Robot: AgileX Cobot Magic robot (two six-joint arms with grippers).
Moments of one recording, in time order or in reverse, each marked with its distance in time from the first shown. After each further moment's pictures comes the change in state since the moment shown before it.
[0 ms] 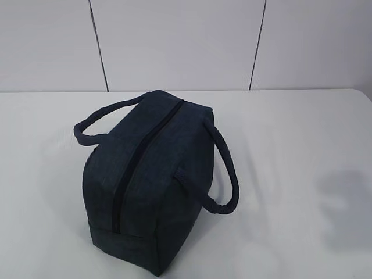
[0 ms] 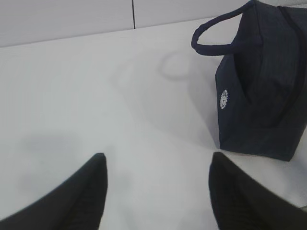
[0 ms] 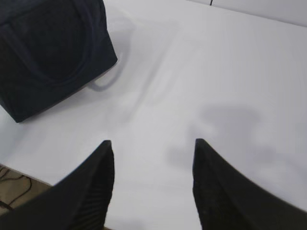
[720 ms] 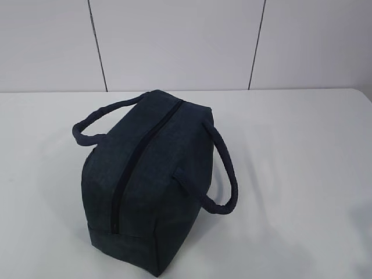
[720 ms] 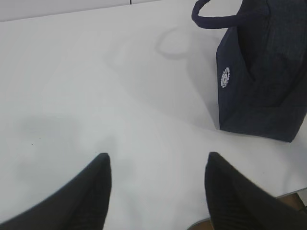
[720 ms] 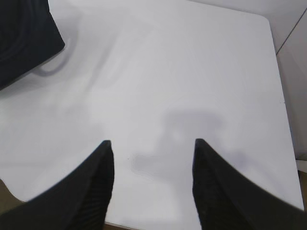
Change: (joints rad) left arm 0.000 -0.002 0.042 -0.006 -0.001 0.000; right arm 0.000 -0.250 0.099 -0.201 0.097 0.120
